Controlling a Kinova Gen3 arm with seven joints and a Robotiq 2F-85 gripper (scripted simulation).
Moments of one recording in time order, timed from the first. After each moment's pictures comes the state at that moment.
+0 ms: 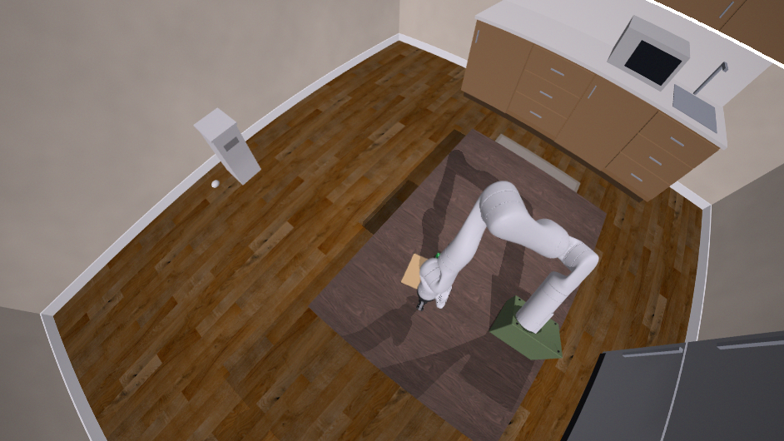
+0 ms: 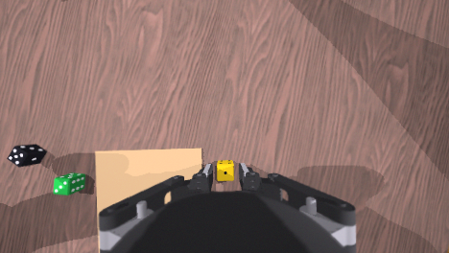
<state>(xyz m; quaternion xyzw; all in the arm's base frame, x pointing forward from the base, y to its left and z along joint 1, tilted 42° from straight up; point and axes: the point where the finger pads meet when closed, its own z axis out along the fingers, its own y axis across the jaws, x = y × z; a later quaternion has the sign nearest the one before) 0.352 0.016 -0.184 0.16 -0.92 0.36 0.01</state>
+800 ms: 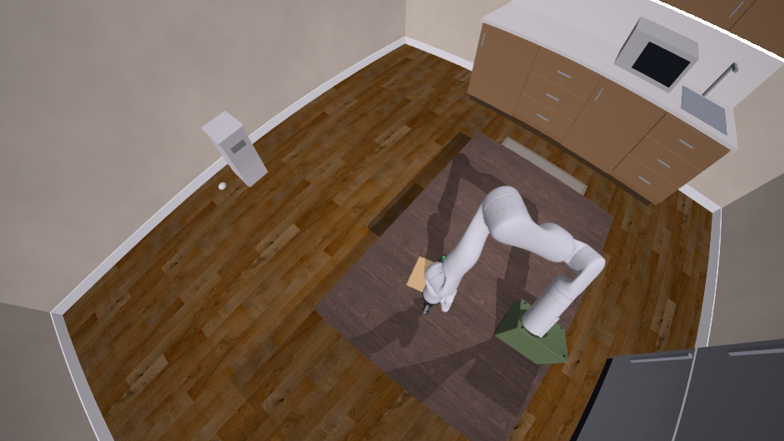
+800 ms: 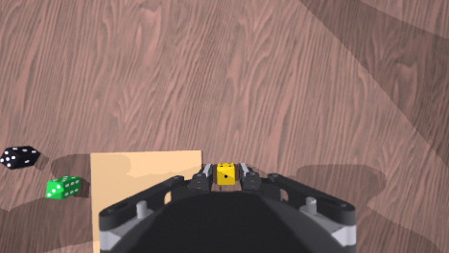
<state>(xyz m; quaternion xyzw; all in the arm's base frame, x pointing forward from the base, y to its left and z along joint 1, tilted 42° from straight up) 0.351 0.010 -0.189 0.16 -0.92 0.36 0.02</state>
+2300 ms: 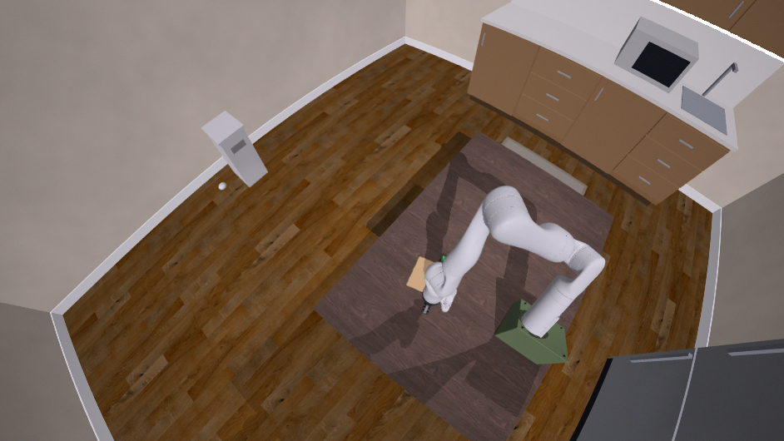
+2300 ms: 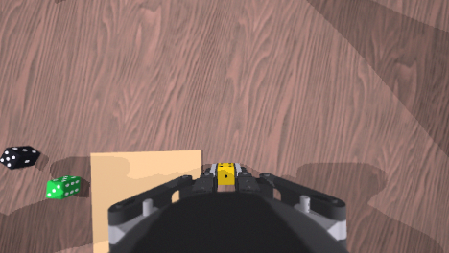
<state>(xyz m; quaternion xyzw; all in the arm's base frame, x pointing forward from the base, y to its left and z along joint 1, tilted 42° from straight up) 0.351 0.010 -0.189 0.16 -0.92 0.36 0.02</state>
